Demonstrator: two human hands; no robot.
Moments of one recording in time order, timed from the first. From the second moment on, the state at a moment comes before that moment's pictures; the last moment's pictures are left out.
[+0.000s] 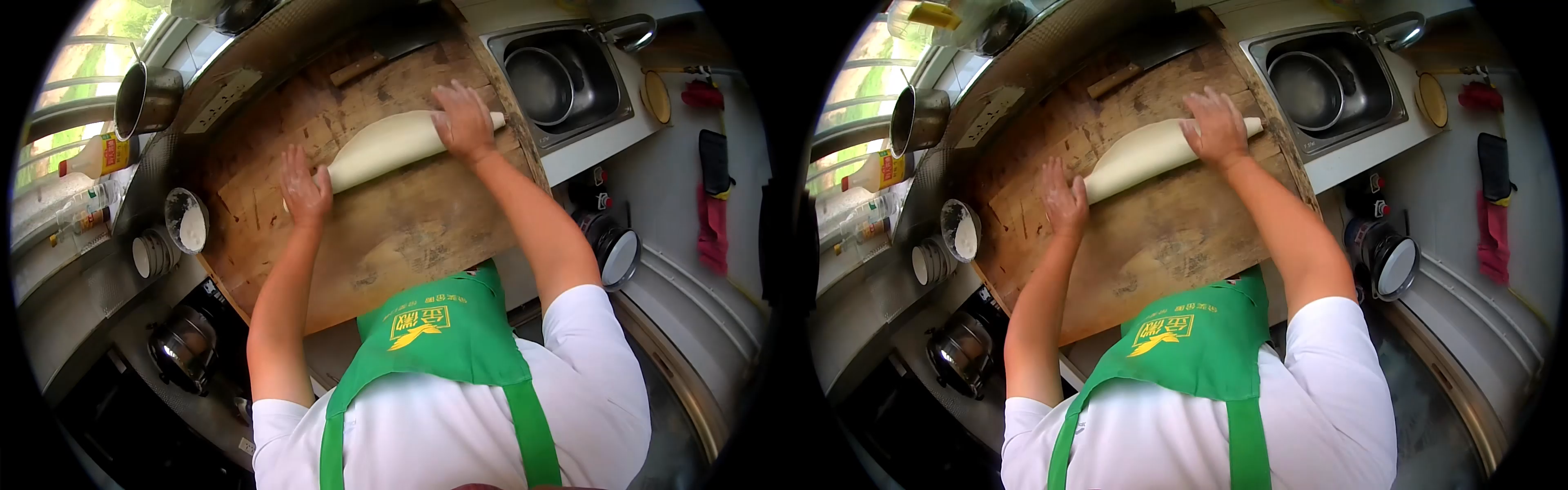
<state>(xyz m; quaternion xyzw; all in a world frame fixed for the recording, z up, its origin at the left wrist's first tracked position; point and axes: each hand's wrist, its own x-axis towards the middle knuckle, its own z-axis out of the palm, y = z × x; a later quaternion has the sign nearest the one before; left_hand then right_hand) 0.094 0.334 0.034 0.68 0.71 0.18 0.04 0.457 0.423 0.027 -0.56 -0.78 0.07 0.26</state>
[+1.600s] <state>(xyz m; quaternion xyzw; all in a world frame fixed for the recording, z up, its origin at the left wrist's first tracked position) 0.170 0.075 0.013 0.58 0.81 0.11 0.02 0.353 0.175 0.029 -0.37 -0.90 0.12 0.19</state>
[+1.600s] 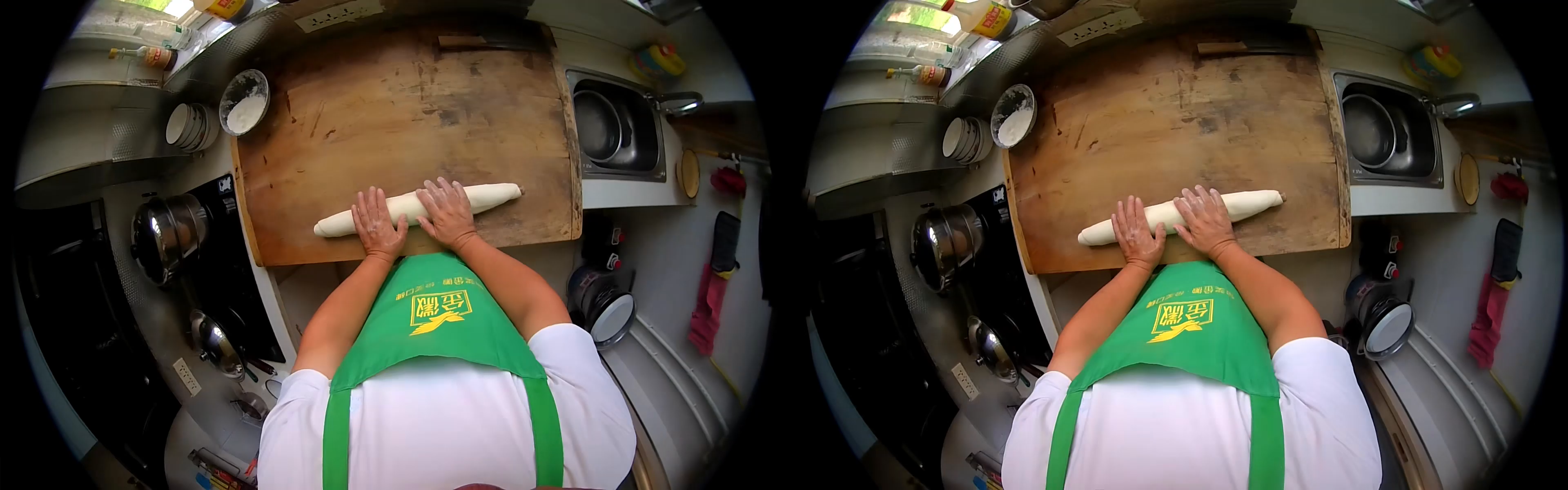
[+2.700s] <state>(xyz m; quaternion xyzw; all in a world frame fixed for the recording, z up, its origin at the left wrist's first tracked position) 0.086 0.282 0.065 0.53 0.83 0.09 0.13 0.208 0.352 0.040 -0.38 -0.90 0.20 0.04</state>
